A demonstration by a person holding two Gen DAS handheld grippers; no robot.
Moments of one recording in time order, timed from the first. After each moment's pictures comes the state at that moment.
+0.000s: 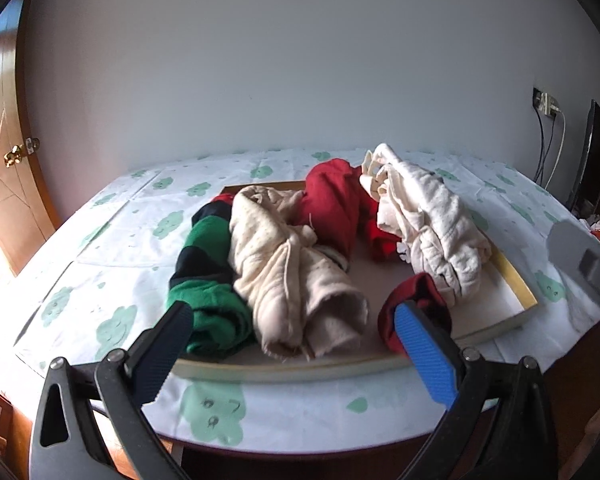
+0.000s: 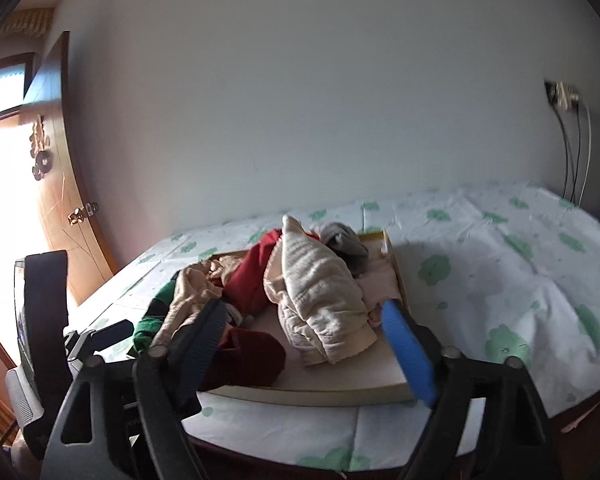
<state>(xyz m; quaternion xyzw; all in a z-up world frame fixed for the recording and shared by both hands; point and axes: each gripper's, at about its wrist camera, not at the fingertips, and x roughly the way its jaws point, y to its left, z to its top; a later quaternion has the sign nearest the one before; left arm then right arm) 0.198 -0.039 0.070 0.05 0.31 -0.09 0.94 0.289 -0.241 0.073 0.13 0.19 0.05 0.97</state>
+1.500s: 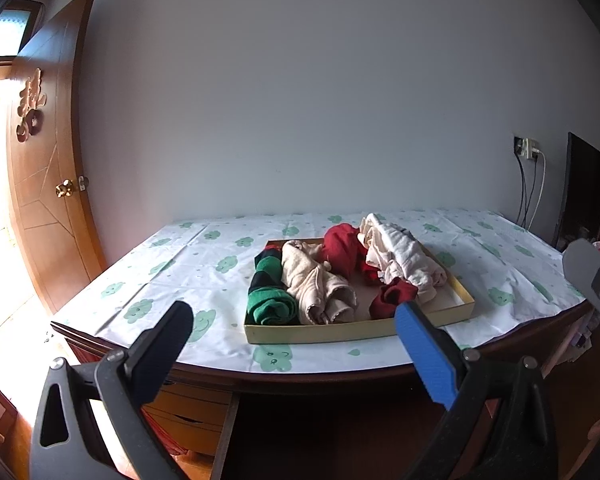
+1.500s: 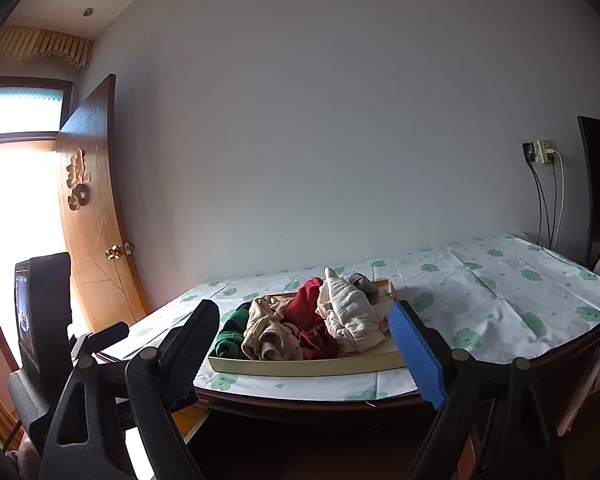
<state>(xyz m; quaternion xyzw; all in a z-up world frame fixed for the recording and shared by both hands) 0.065 0.001 0.135 0.04 0.20 -0.06 0.98 0.128 -0.215 0.121 0.13 0.08 0.06 0.99</state>
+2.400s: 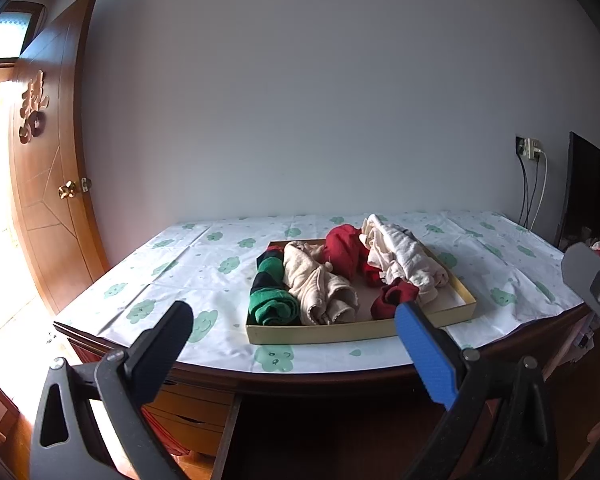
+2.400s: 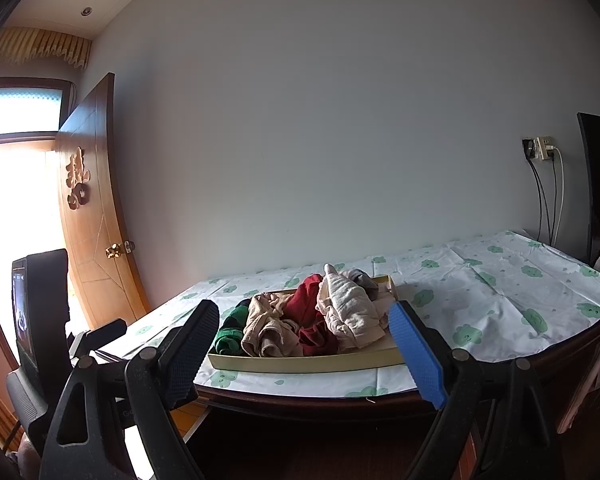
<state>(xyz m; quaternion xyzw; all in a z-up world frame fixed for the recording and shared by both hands) 0.063 -0.001 0.135 0.04 0.20 -0.06 0.98 0.130 -0.214 0.120 0.13 0.08 0.06 0.99</state>
